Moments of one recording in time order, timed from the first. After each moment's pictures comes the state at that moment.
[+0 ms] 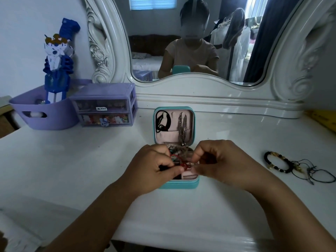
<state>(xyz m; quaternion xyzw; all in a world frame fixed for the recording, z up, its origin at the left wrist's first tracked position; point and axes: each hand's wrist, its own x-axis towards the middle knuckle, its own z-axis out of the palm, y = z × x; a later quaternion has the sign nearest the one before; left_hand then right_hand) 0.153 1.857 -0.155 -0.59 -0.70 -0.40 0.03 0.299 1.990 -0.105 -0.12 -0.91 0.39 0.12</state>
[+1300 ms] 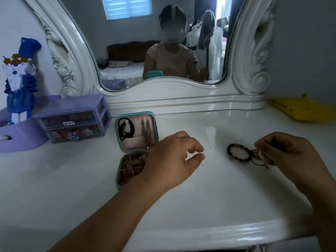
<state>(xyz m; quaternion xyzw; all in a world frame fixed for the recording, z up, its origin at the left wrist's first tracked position) 0.245 1.933 -0.111 -0.59 -0.73 -0.35 0.03 0.429 2.094 -0.129 -0.35 -0.75 0.40 0.39</state>
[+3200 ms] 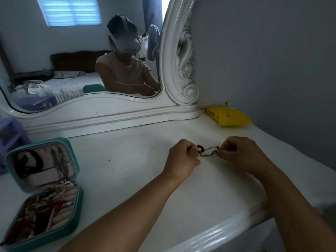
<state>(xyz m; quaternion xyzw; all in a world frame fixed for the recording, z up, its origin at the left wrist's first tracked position) 0.345 2.109 -0.147 -0.47 -0.66 -0.52 -0.28 0.495 2.194 -0.134 -0.45 -0.80 0.30 0.28</state>
